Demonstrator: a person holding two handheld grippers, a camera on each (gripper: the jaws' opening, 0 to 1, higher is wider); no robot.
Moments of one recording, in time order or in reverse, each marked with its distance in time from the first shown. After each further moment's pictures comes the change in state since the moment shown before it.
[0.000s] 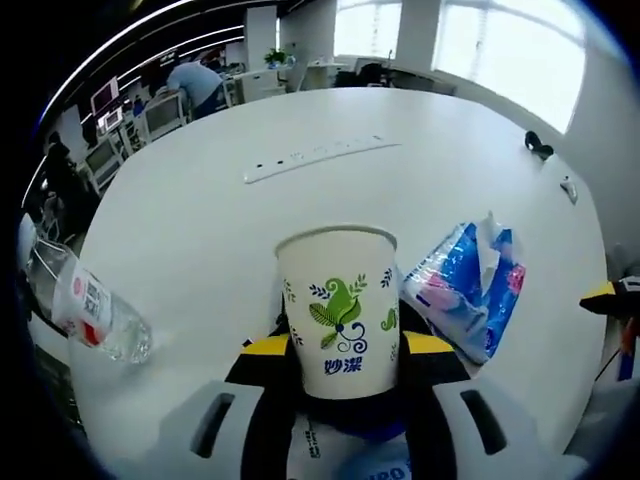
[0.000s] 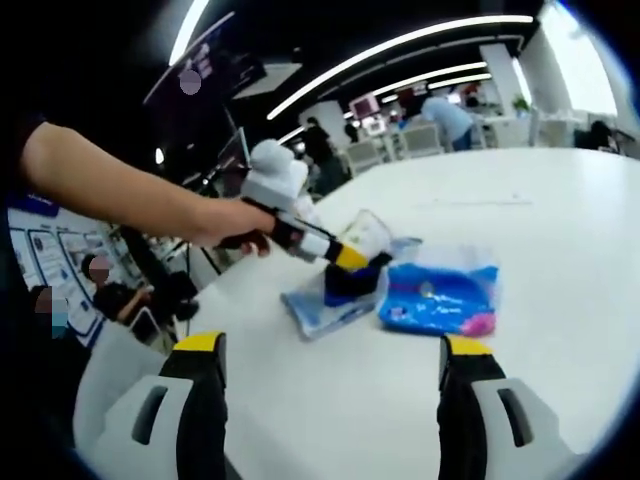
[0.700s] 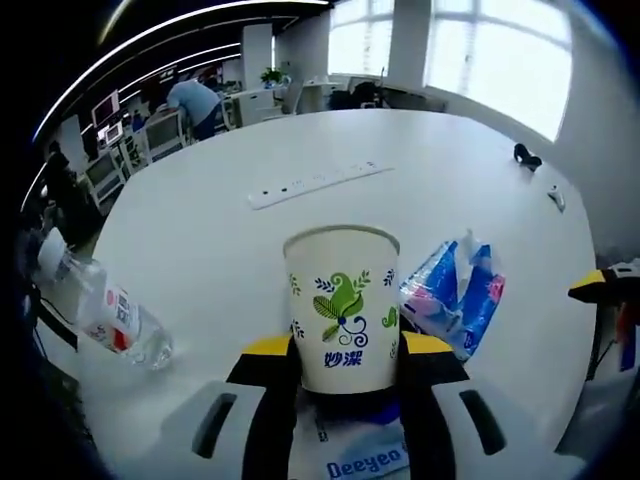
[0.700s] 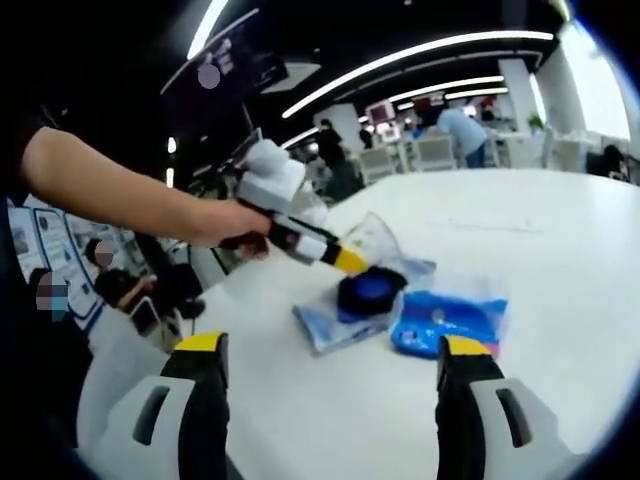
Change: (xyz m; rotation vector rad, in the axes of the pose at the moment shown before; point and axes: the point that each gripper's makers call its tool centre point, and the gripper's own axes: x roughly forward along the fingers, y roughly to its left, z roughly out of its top) left arm -0.036 0.000 0.011 0.004 -0.081 -0.022; right arm -0.002 0.020 0.024 -0.080 -0.018 0.029
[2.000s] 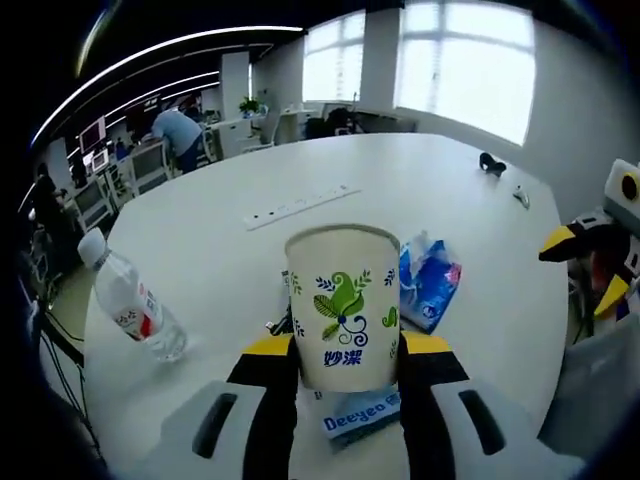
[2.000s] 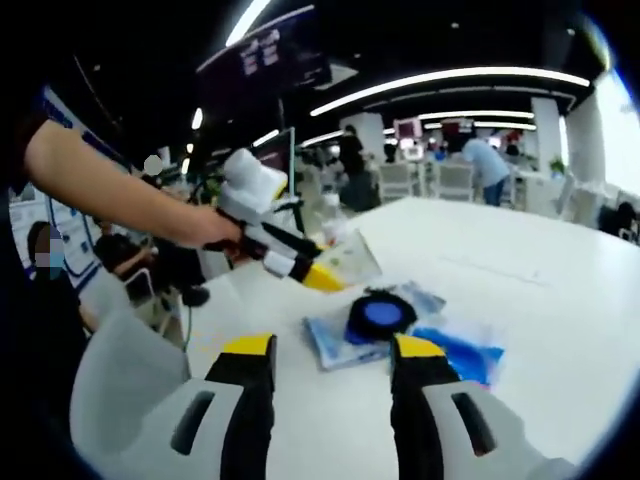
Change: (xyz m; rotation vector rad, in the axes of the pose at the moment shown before) left arm -0.060 -0.011 -0.013 0.084 -0.122 -0.101; right arm -0.005 0.022 0.026 -0.175 -0.018 0.005
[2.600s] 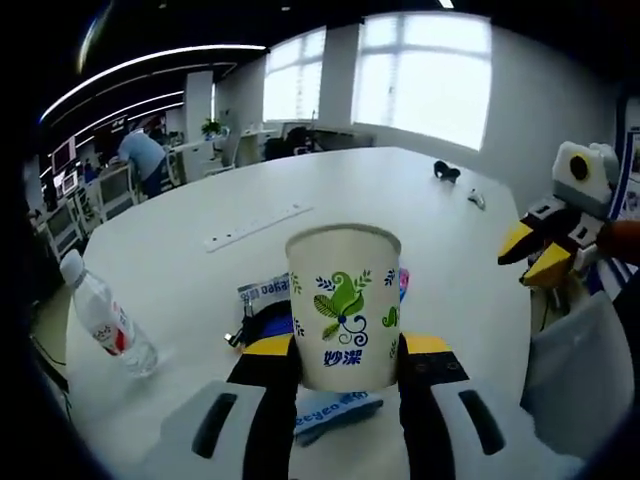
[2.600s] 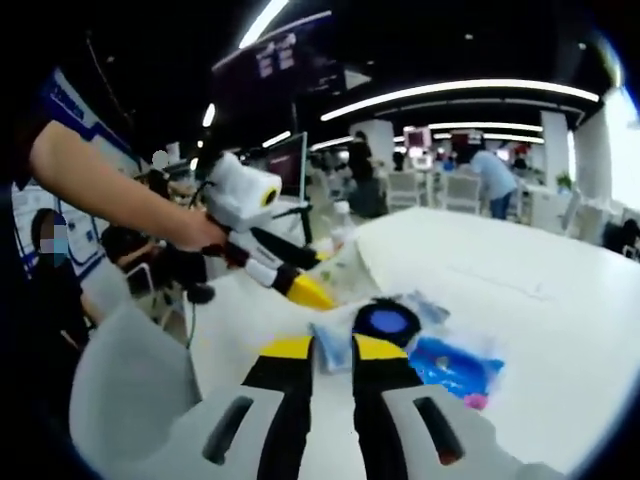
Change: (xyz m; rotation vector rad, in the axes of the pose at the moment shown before) left arm -0.019 -0.044 0.002 0.060 -0.075 -0.155; right arm -0.004 0.015 0.001 -0.042 0.007 0.054
